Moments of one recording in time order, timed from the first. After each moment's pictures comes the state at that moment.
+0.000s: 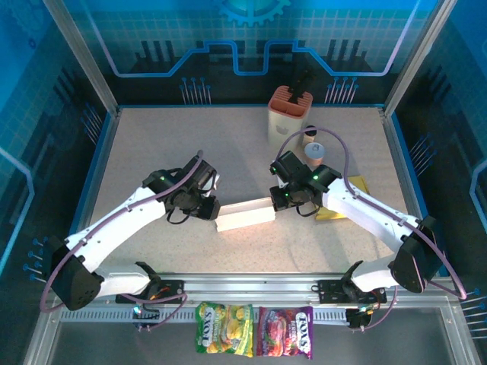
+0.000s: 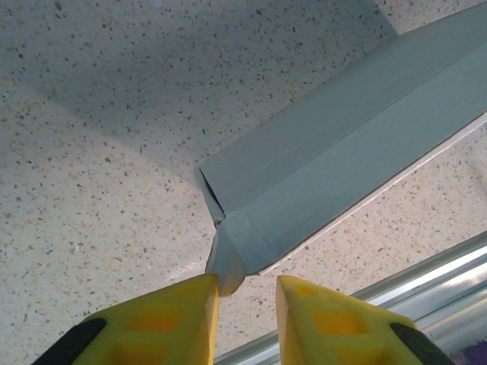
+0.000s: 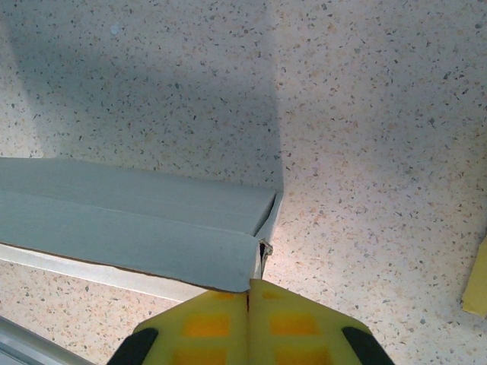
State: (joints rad) left arm -0.63 1.26 1.11 -1.05 0.09 -0.40; right arm 0.72 1.39 1.15 -0.90 0.02 0.43
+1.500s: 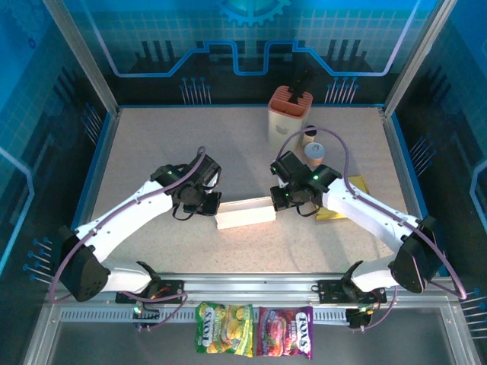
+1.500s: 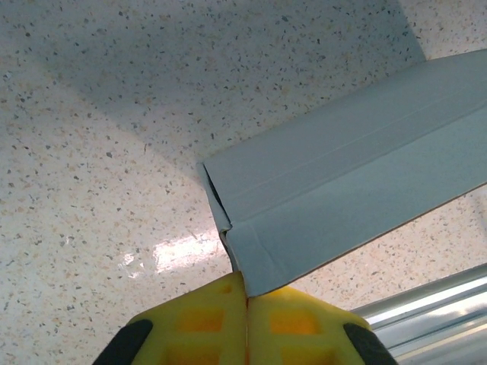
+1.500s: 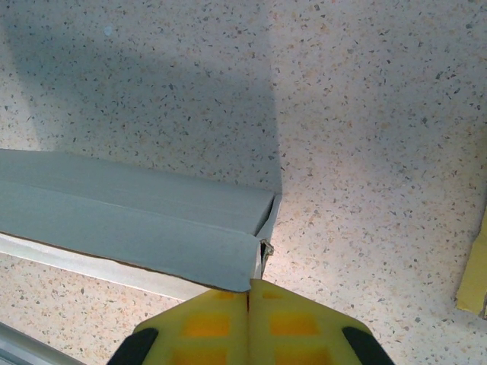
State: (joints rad) left arm -0.62 1.33 1.14 -1.06 0.08 -0.51; right arm 0.72 1.39 1.15 -0.90 0.04 0.43
